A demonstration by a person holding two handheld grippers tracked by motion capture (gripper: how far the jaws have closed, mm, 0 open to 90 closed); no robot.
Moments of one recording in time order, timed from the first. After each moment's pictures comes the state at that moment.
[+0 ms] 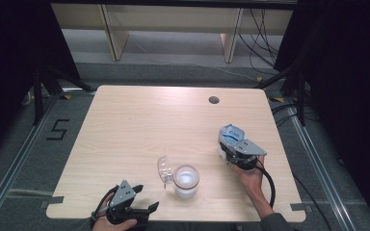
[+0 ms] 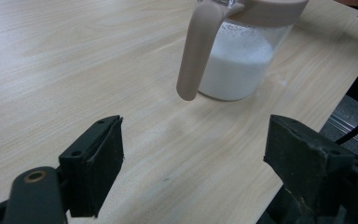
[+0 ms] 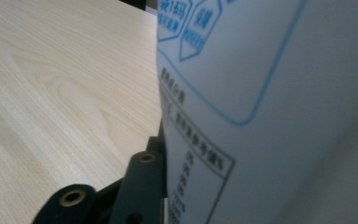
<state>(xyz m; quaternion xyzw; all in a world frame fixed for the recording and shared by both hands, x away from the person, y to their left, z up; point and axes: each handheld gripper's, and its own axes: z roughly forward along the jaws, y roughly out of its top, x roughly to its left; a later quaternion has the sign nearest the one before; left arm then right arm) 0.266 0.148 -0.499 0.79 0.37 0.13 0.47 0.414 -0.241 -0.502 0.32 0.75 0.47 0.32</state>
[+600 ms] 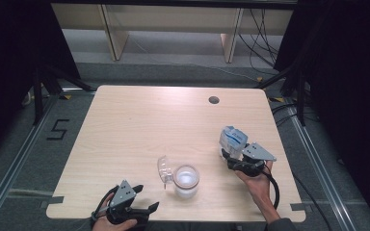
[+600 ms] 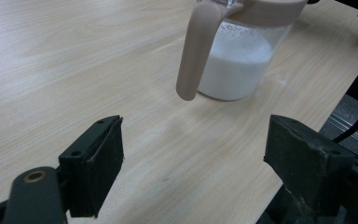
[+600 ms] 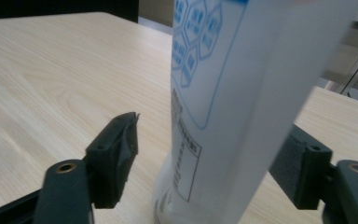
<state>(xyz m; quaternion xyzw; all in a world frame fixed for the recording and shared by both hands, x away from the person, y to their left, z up) 0.267 0.149 -0.498 0.79 0.36 0.13 0.47 0.390 -0.253 -0.489 0.35 0.73 0.49 0.32</state>
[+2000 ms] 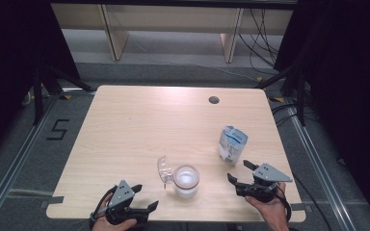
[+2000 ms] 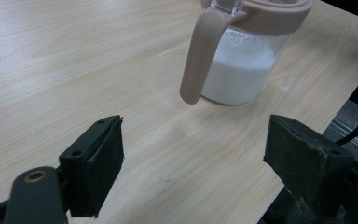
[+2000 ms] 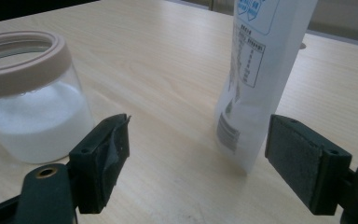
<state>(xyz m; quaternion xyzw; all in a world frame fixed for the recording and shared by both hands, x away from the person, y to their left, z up) 0.264 0.148 -0.496 0.78 0.39 0.13 0.48 0.314 -0.265 -0.480 0.39 0.75 0.48 0.23</state>
